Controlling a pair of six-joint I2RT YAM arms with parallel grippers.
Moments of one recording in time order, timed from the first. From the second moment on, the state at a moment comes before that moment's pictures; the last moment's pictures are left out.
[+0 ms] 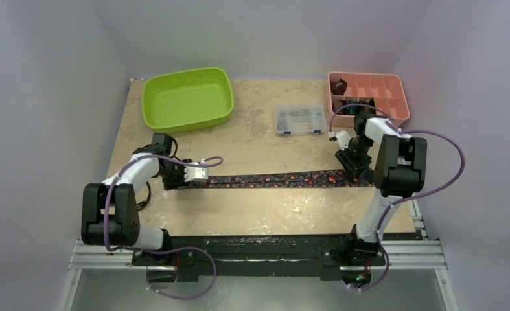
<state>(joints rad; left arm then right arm) -0.01 1.43 0.77 -0.71 0.30 1.47 -0.13 1.90 1.25 -1.01 -0.04 -0.73</state>
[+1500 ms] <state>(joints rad) 0.00 1.35 0.95 -0.80 0.53 1.05 -0.46 1.94 1.29 -0.90 0.22 -0.73</state>
